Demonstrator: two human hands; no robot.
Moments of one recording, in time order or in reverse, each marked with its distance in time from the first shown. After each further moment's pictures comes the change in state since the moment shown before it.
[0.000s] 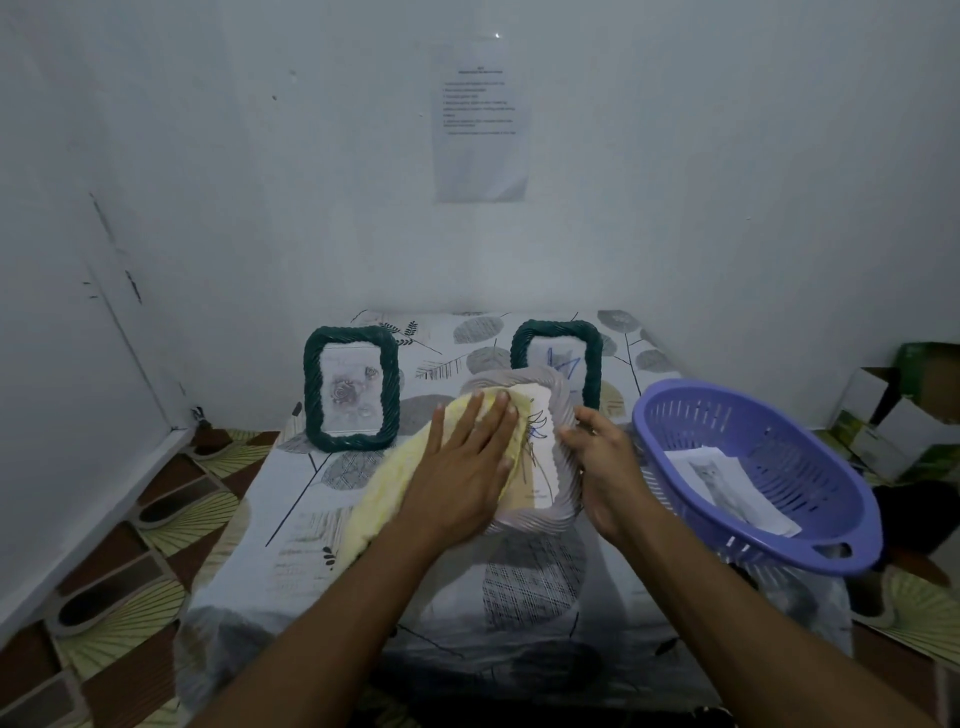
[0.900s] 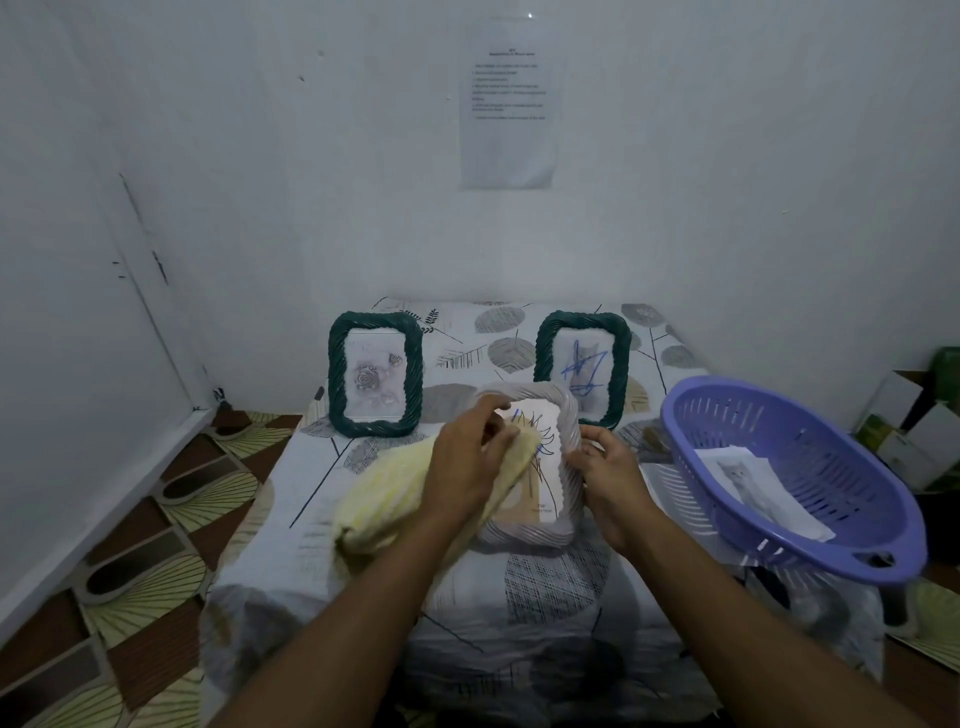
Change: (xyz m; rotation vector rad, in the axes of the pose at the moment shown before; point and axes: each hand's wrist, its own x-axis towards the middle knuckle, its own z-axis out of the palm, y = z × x) left_hand 0.002 -0.006 -0.003 -0.786 0.333 -0.310; right_hand 0.015 0.040 0.002 -0.204 -0.014 0.062
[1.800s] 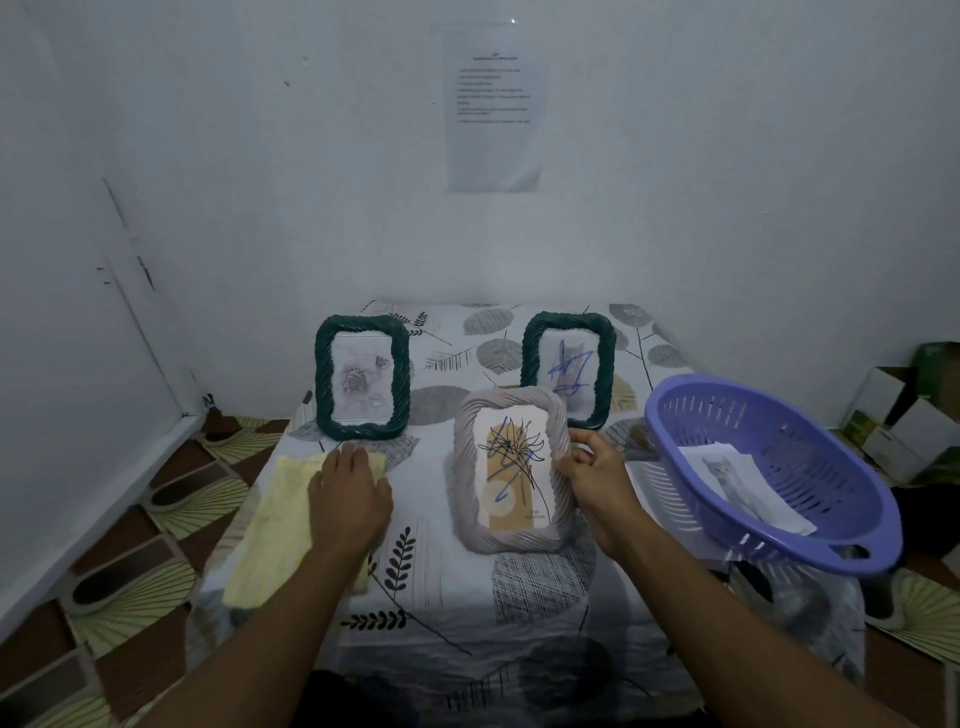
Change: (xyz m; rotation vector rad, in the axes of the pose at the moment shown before) left_hand -0.037 -0.103 -0.050 0.755 -0.121 -0.408; right_hand -0.004 0.005 -0.009 -0.066 0.004 -0.053
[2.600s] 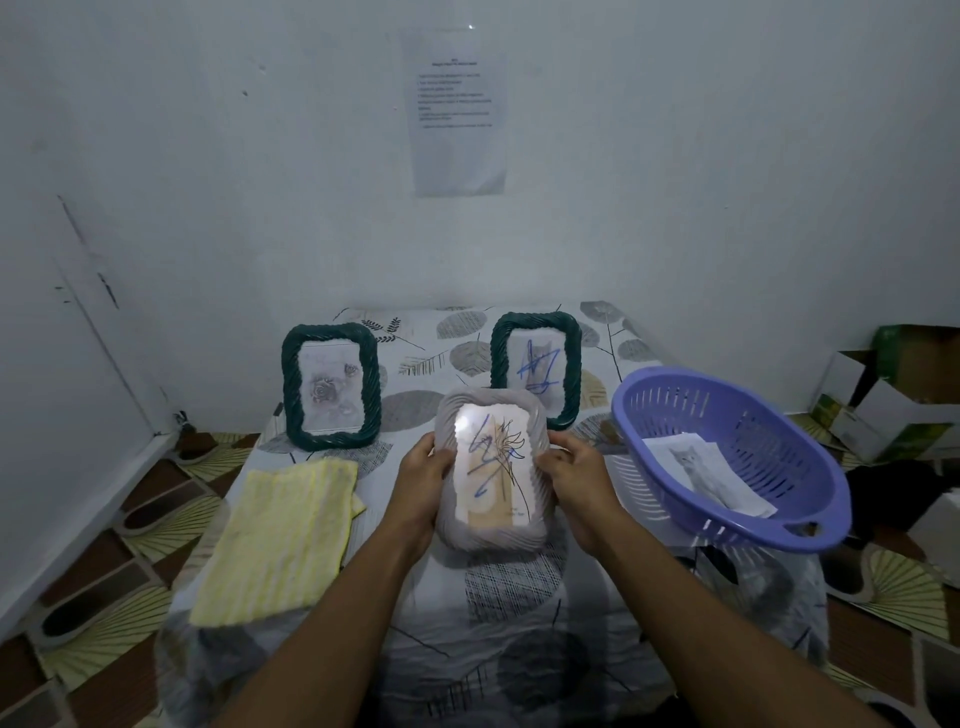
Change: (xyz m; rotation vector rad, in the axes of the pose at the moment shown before) left_hand -0.024 0.120 -0.026 -1.408 -0.352 -0.193; right_hand -0.007 -0.003 -0.012 0.033 0.026 0.030
